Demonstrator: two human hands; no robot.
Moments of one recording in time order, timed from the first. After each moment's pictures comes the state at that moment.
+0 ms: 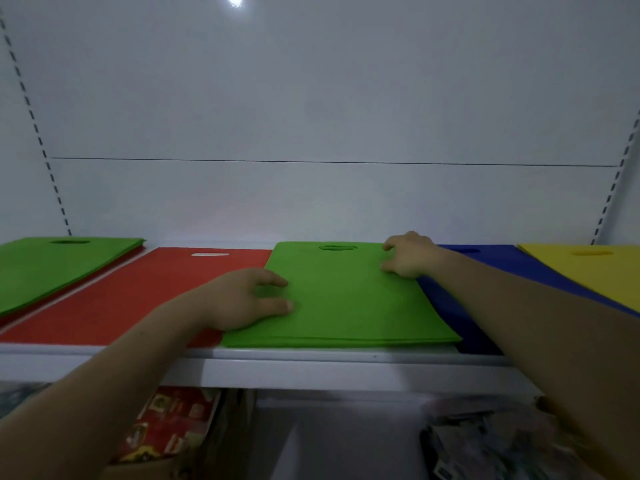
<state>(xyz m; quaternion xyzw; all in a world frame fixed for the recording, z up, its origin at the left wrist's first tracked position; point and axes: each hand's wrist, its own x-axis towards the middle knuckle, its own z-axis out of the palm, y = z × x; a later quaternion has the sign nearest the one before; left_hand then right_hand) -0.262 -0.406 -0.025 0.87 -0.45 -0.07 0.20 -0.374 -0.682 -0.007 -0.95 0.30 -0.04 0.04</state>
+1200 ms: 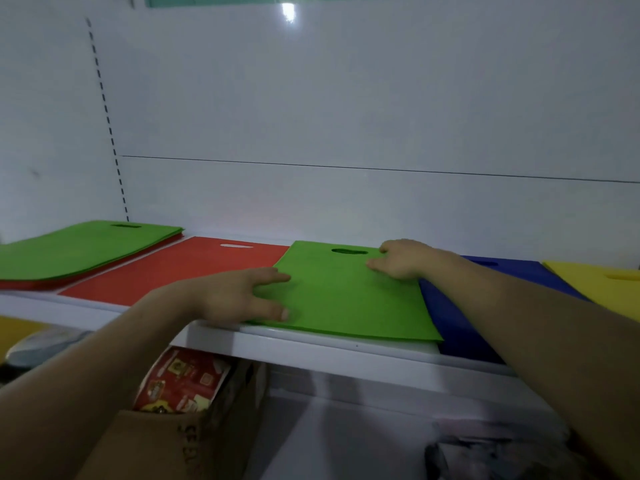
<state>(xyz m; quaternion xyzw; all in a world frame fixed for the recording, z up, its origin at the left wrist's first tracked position) -0.303 -0.383 -0.015 0.88 -0.43 -0.12 0.16 -0.368 -0.676 -0.006 -0.98 0.21 -0.01 0.02</state>
